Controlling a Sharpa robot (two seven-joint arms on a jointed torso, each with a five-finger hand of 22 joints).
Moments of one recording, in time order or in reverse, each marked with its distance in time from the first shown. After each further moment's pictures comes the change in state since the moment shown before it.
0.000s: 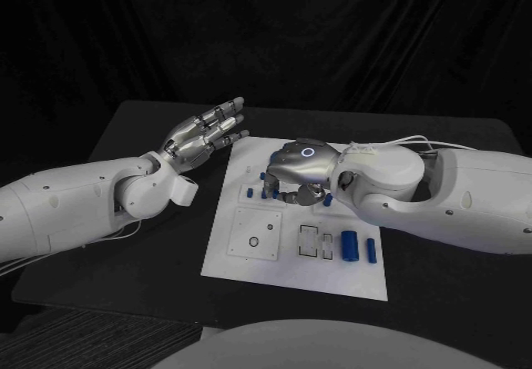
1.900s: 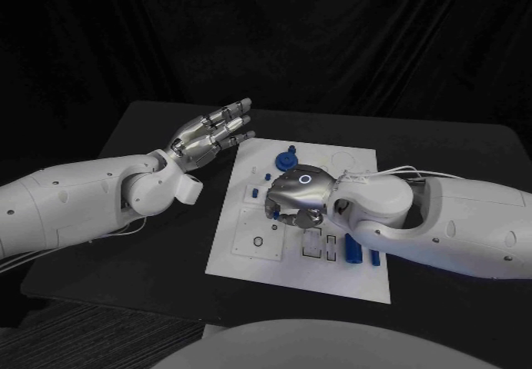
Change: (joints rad) left arm -0.001 0.000 0.000 -0.007 0.000 0.017 -0.012; left_hand 0.008 0.008 0.000 0.000 0.022 0.007 0.007 0.000 0.000 0.000 0.007 0.004 0.000 -0.004 0.004 0.000 0.000 0.000 0.000 0.000 0.000 -0.011; right arm -0.104 0.027 0.000 -0.022 -0.061 -0.008 0.004; right_hand -0.003 -0.003 0.007 -0.007 0.001 0.000 0.000 -0.008 -0.001 0.011 0.010 0.002 0.003 0.000 0.000 0.000 0.001 0.000 0.000 0.000 0.000 -0.001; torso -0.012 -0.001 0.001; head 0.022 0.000
